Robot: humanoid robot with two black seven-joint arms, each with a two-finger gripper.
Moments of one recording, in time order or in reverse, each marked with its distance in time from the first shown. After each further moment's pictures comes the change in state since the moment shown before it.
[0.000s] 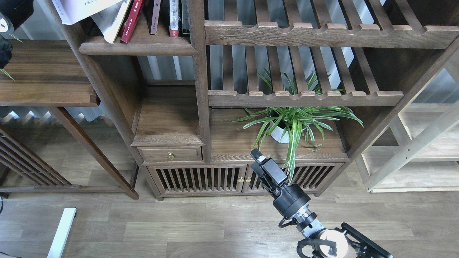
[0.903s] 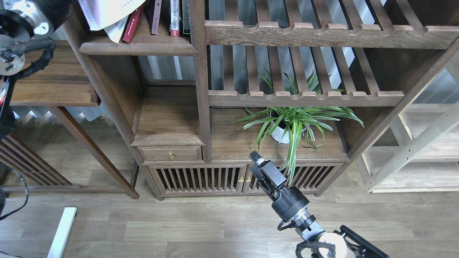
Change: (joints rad) left arm -0.134 -0.106 0.148 0.128 0.011 0.105 -0.023; right arm -0.014 0.007 -0.002 0.000 0.000 0.000 0.000
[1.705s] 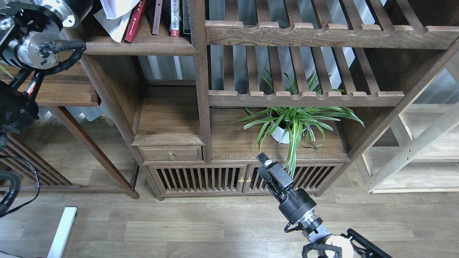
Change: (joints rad) left arm -0.080 -0.041 0.161 0.194 -0.006 -0.014 -0.238; right arm -0.029 -0.023 0.029 0.000 0.002 0.000 0.000
